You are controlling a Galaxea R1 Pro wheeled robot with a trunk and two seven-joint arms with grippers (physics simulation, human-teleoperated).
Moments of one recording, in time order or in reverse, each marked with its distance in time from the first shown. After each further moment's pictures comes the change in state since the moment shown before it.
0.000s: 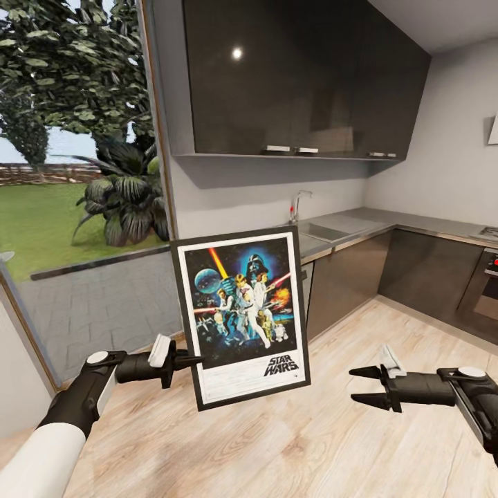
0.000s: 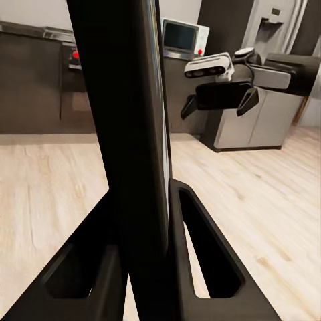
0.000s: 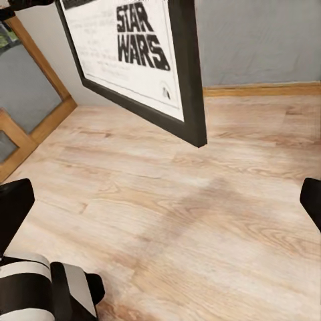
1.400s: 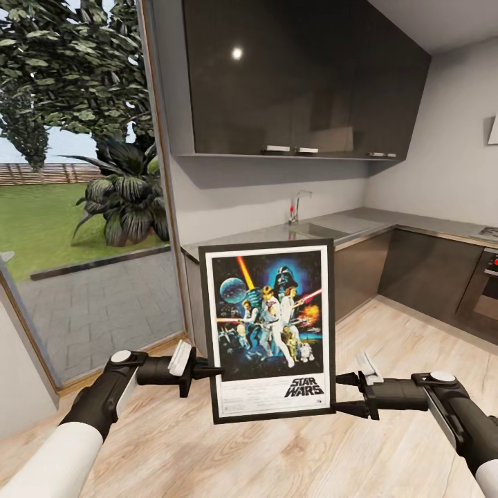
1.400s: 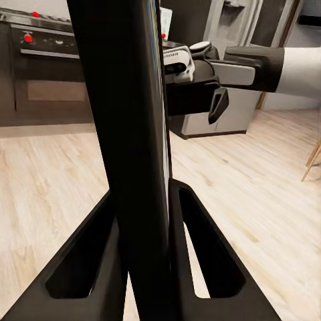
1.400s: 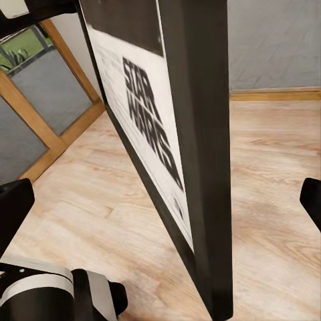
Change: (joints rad) left arm 0.000 -0.052 -0.121 -0.008 0.002 0.005 -0.001; right arm 0.003 0.078 0.072 0.025 -0.027 -0.023 -0.010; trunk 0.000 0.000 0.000
